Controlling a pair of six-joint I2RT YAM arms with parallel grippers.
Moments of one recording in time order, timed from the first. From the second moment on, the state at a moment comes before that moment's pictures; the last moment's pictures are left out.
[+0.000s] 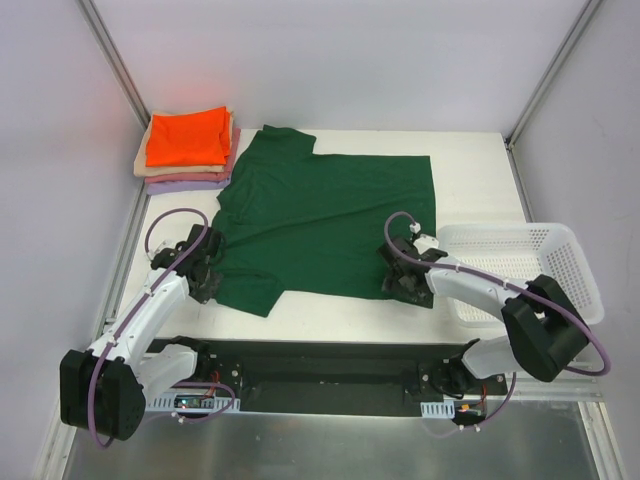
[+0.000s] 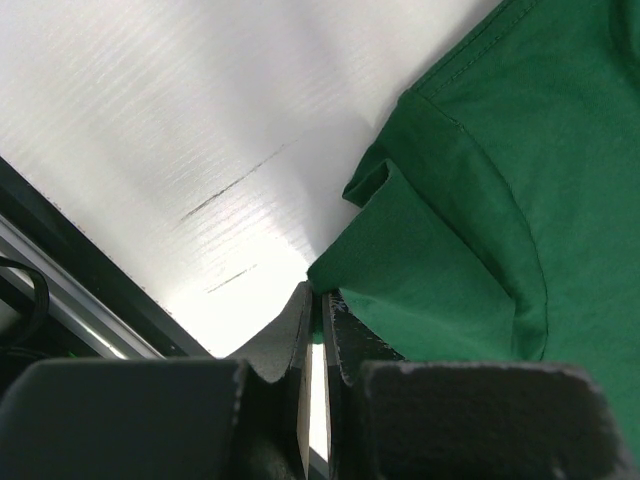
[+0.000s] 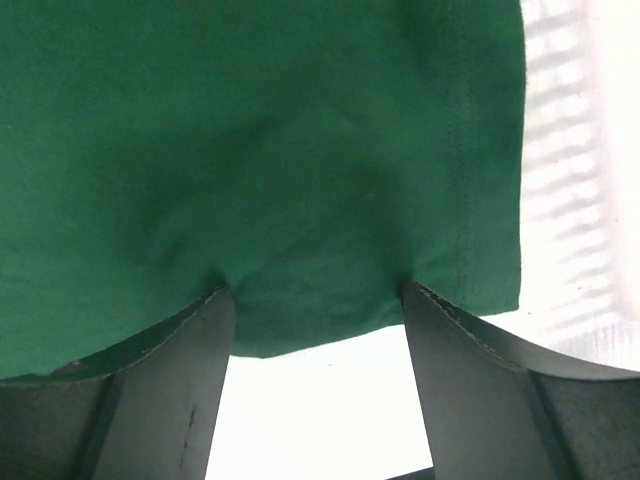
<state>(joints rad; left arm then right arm) -0.22 1.01 0.68 -1.00 -0.35 -1.21 0.69 1.39 0.69 -0.64 0.40 0.97</state>
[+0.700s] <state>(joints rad) -0.22 0.91 0.66 -1.03 -0.27 -1.20 0.70 1.42 0.72 -0.70 0.42 0.96</state>
